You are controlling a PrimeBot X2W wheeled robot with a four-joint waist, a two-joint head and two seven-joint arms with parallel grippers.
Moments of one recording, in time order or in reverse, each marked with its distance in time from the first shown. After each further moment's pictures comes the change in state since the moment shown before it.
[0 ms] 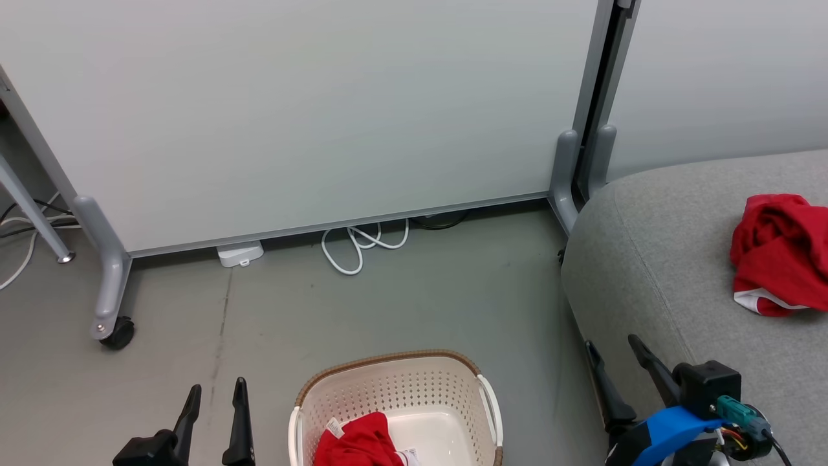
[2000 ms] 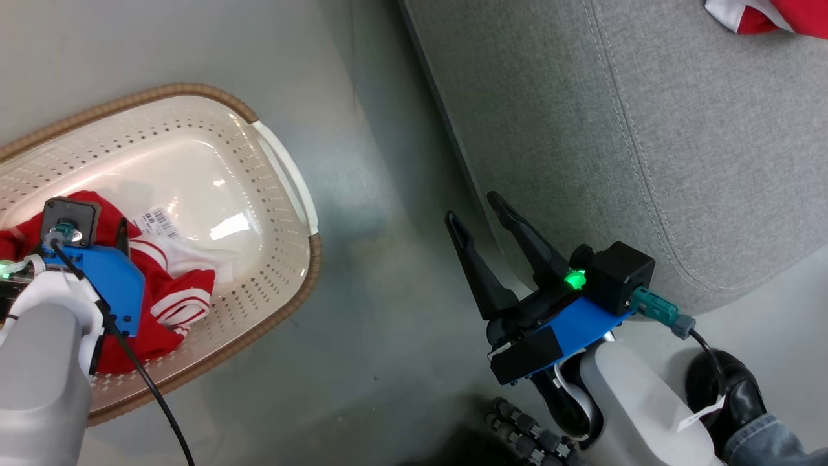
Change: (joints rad) left arm -0.705 0.347 -0.293 0.488 0.127 0.084 0.298; right arm -0.411 0.003 0.402 0.060 0.271 0.000 -0.200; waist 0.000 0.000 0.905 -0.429
